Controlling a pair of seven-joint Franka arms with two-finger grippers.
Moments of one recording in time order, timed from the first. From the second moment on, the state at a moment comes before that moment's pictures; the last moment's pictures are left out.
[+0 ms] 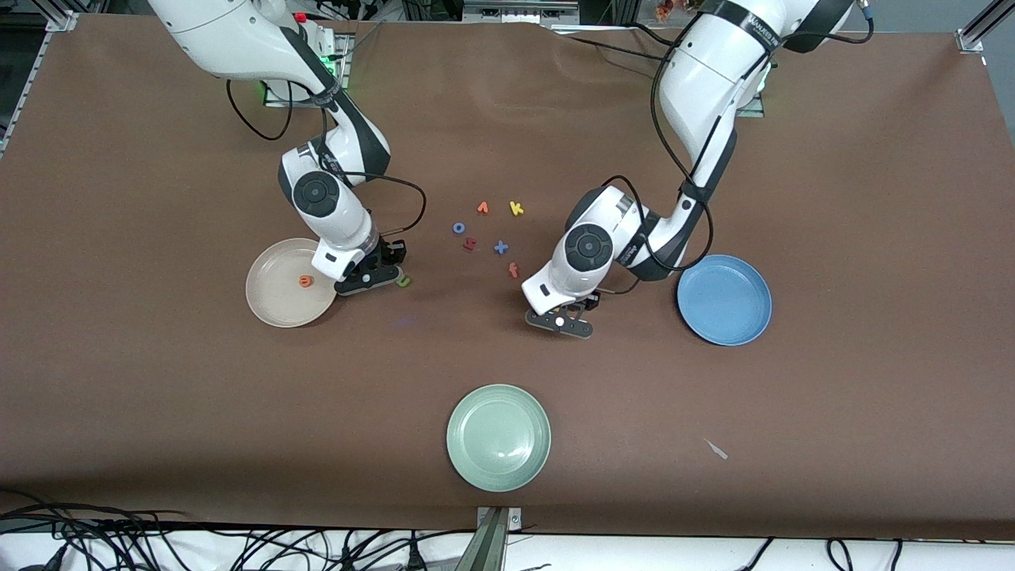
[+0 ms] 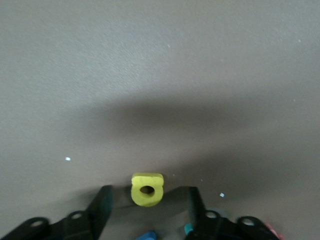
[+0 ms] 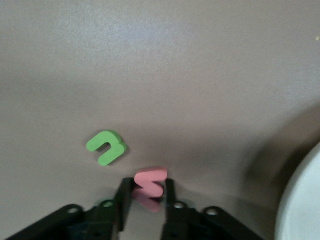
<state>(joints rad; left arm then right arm) -0.51 0.82 -0.12 -1.53 0.00 2.32 -0.37 0.28 0.48 0.18 -2.16 -0.09 2.64 0.23</state>
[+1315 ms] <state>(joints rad) -0.07 0.63 -0.09 -1.60 0.06 1.99 0.36 0.09 0.33 0.21 -2.18 -0.09 2.42 0.12</state>
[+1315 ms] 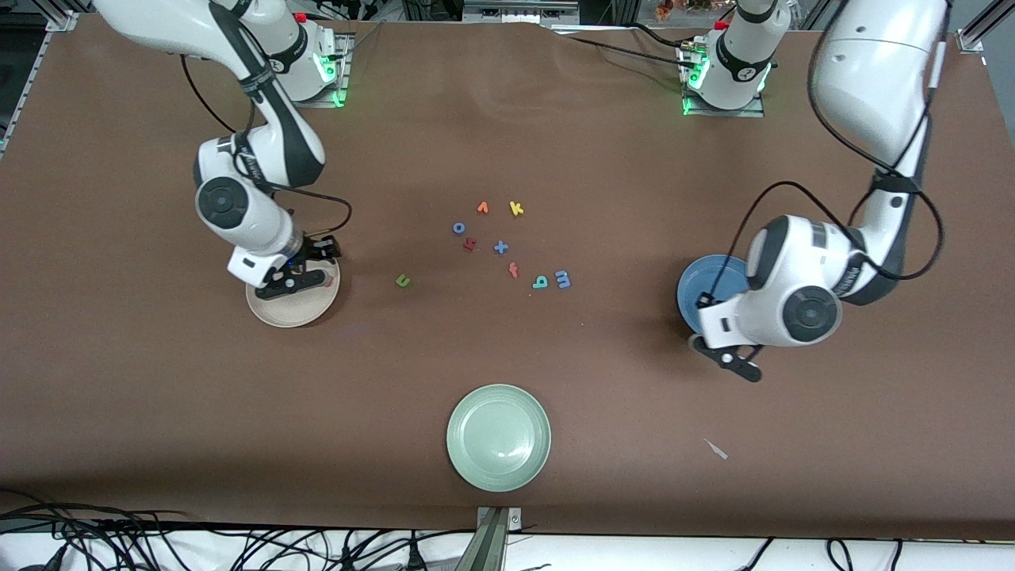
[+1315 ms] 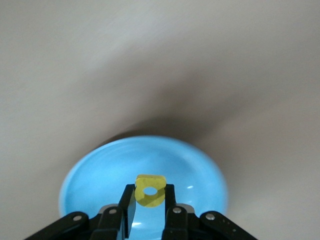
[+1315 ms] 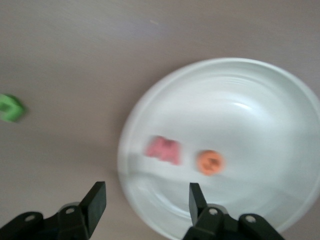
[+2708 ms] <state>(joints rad) -0.32 0.67 -0.33 -1.77 0.06 2.31 -0.80 0.24 0.58 0.25 -1.99 -0.19 2.57 0.44</state>
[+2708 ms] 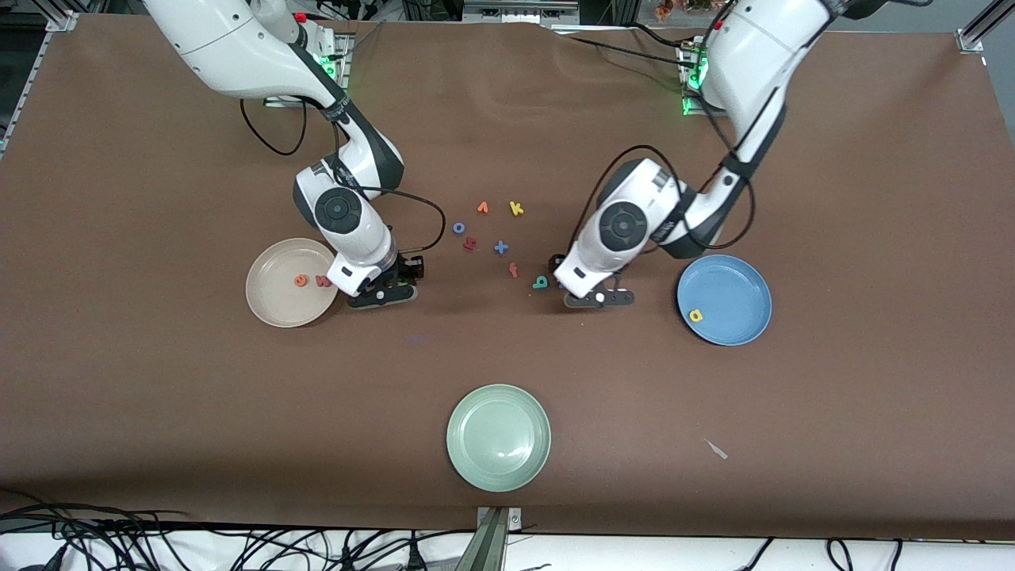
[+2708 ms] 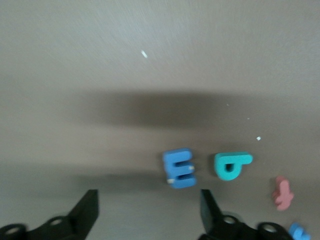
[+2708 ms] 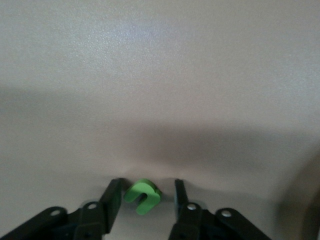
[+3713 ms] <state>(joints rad) -0.32 0.72 -0.31 -1.74 0.07 2.36 -0.91 0.19 0.52 0.20 -1.97 -0.22 2.47 0.27</state>
